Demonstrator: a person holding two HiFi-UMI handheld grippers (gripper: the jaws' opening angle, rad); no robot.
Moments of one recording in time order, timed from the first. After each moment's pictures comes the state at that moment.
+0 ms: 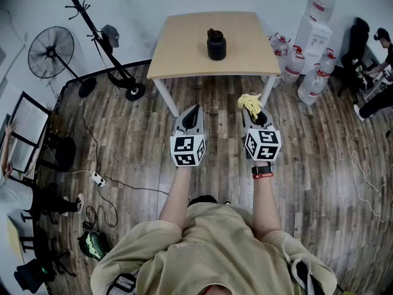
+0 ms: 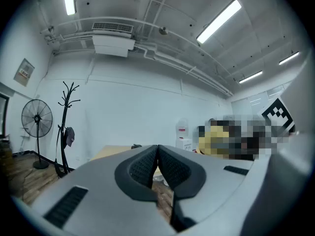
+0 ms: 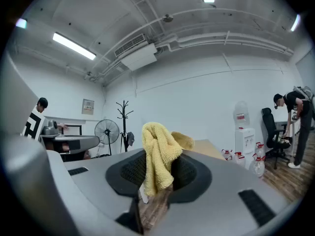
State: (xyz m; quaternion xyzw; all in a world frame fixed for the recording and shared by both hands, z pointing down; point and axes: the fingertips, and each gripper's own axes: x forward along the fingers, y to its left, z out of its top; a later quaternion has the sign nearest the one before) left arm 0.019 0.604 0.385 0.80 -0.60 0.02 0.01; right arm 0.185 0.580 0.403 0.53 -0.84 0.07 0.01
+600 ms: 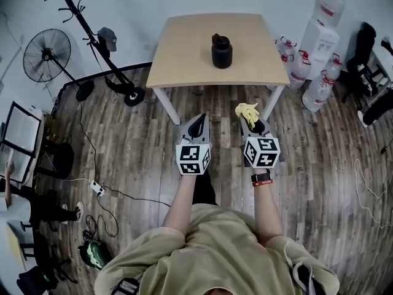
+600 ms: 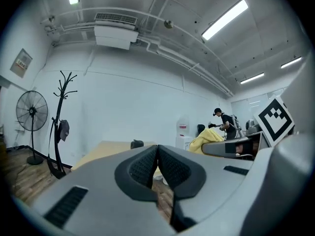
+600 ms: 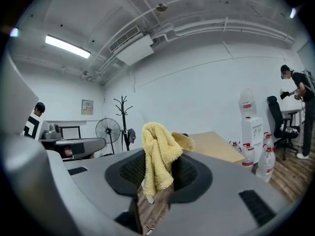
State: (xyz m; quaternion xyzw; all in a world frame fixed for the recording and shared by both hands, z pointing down) left arm -0.011 0.479 0.429 0.81 -0.58 0.01 0.02; right arm 0.126 0.455 0.449 0.52 -0.85 0.10 0.01
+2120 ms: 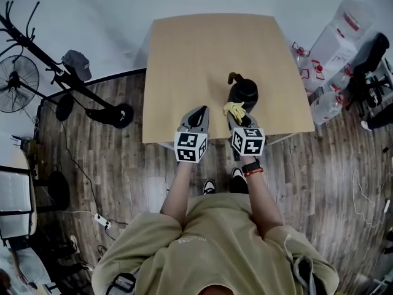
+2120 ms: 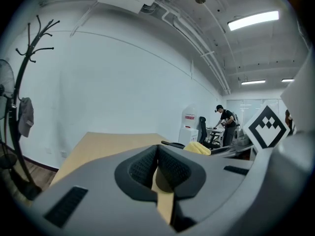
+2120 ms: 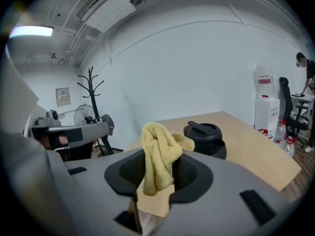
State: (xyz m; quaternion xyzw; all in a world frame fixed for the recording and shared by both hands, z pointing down) left arm -0.191 -0.146 0.470 0.86 -0.50 0.06 0.10; right arm -0.090 -0.154 0.523 0.54 -0.81 0.21 0.11
